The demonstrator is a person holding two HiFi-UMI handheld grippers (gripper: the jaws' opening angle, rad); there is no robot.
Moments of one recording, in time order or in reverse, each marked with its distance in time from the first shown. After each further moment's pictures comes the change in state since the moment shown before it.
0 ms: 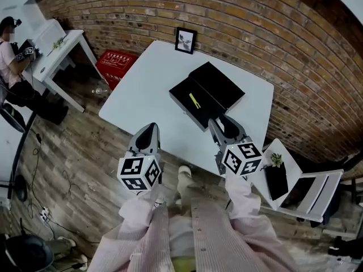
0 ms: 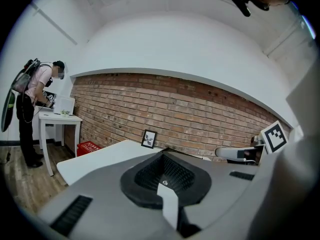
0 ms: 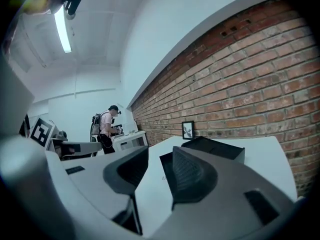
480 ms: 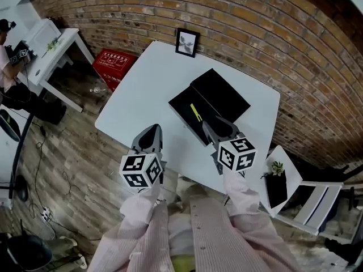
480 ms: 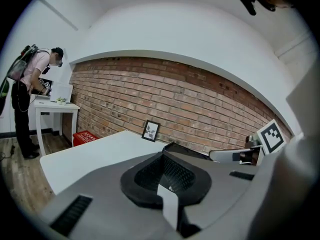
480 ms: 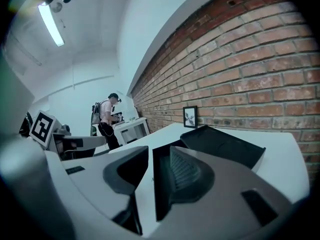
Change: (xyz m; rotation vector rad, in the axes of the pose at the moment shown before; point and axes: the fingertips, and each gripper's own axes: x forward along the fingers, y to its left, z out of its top) left arm 0.083 0.028 -0.014 -0.062 0.104 -0.002; right arm 0.087 -0.031 -0.020 0.007 0.189 0.050
